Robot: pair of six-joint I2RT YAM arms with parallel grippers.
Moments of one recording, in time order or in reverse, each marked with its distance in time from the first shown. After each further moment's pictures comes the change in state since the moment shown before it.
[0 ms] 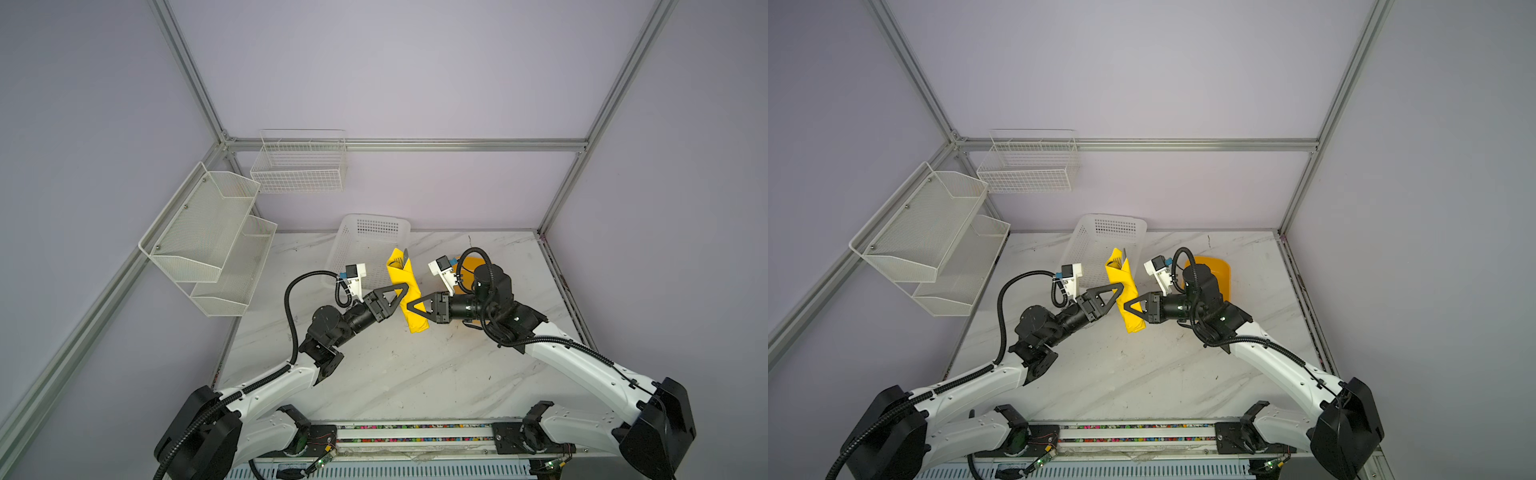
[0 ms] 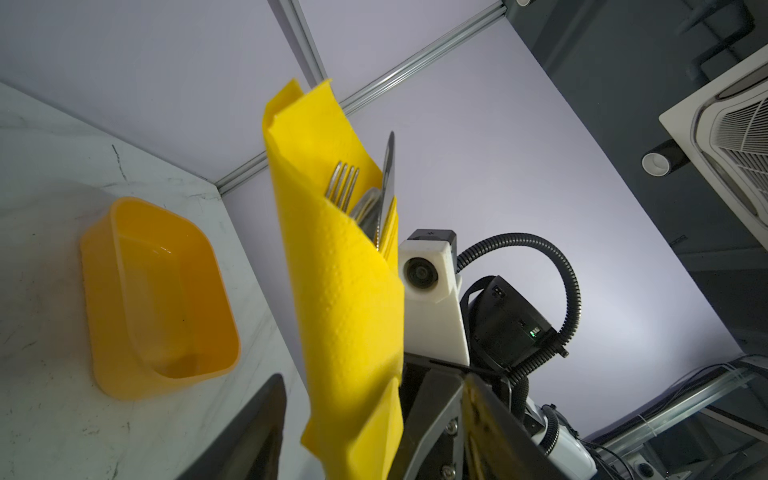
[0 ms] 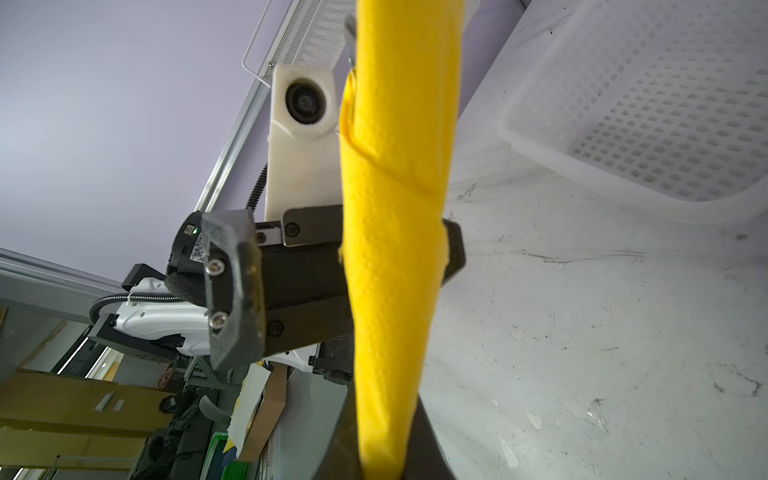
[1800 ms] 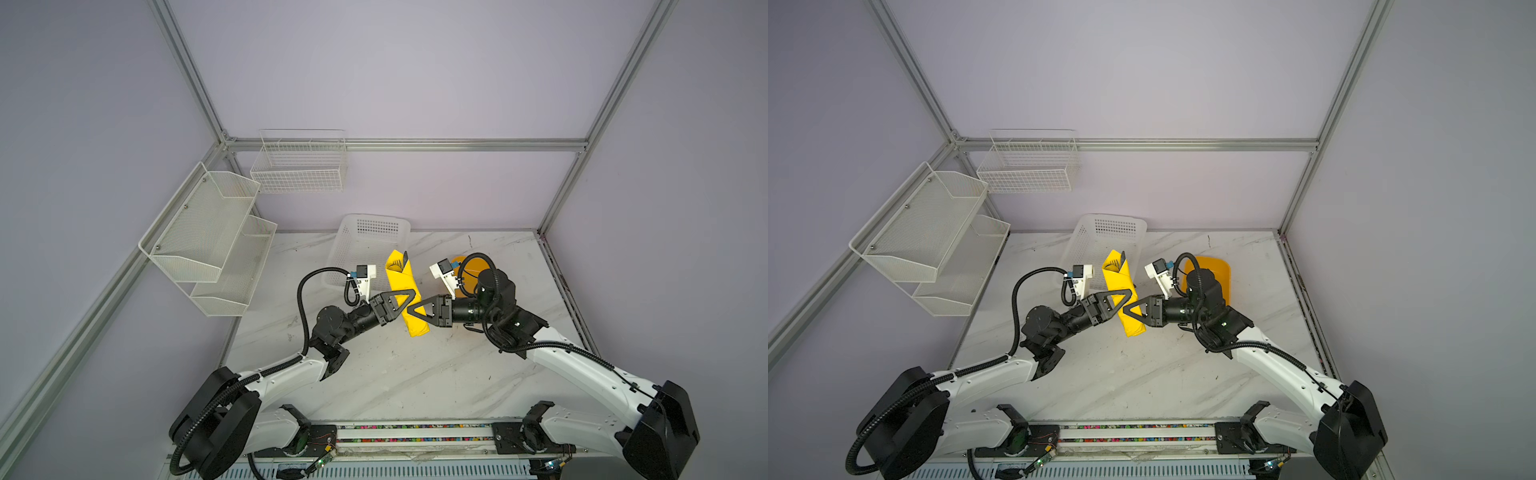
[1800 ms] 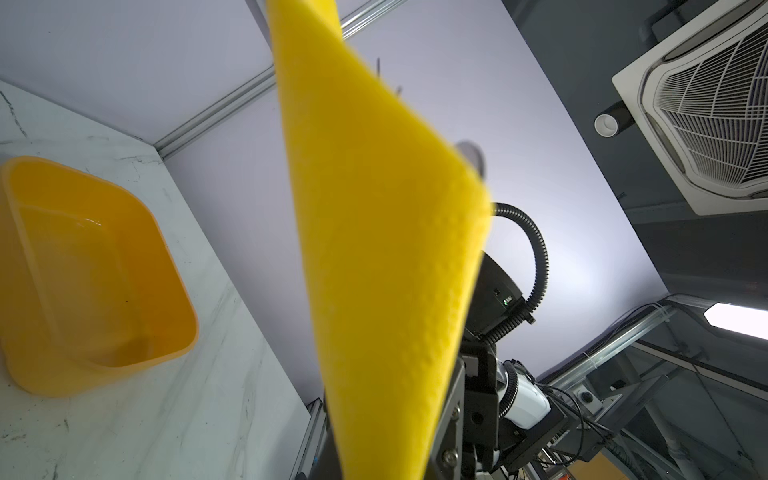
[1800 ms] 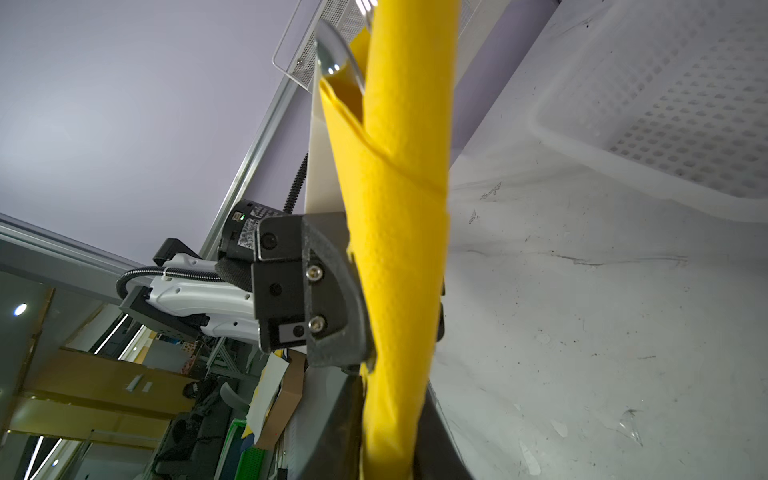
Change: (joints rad) left arm -0.001 0.119 0.000 0.200 0.151 -0.064; right arm 0.001 -0.031 -0.063 0.106 -0.055 0.047
